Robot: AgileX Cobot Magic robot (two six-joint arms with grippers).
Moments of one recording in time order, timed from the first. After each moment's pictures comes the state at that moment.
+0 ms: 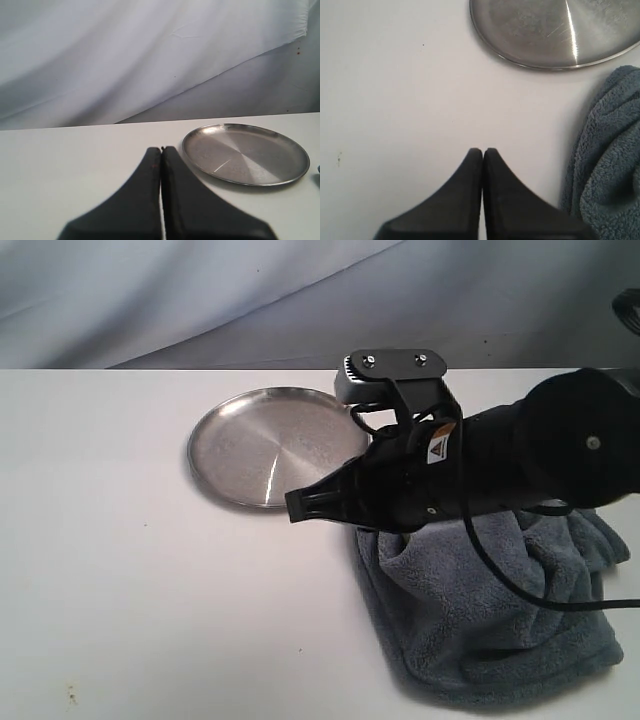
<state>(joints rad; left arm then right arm) -0.13 0.00 0.00 -0.12 0.13 0.11 0.84 1.51 -0.91 0.33 0.33 0.03</state>
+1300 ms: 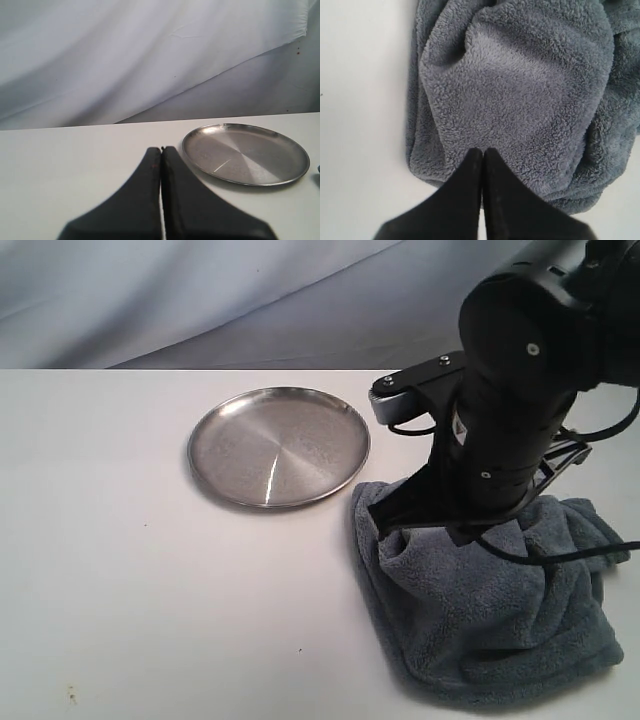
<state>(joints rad) -0.13 0.00 0.00 -0.12 0.13 0.11 0.82 1.61 -1.21 -0.19 1.13 0.39</state>
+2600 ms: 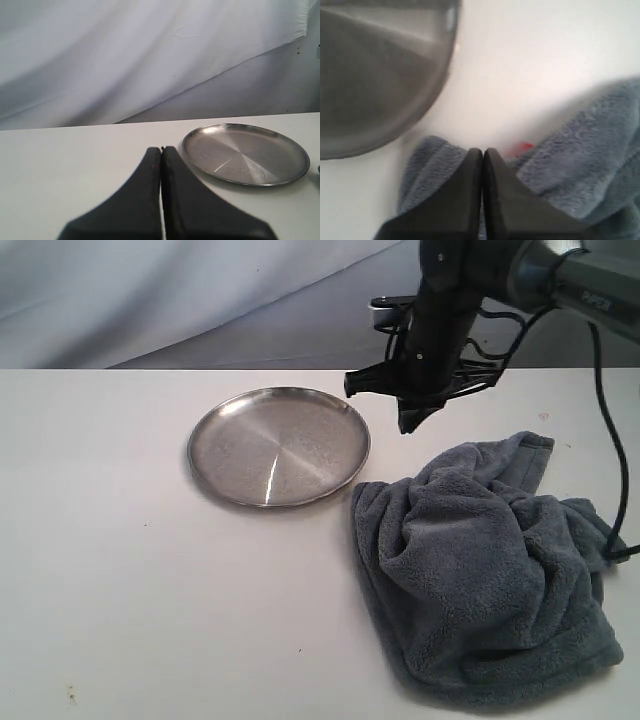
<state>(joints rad) -0.13 0.00 0.00 -0.12 0.13 0.11 0.53 2.27 -2.04 -0.01 1.21 0.23</state>
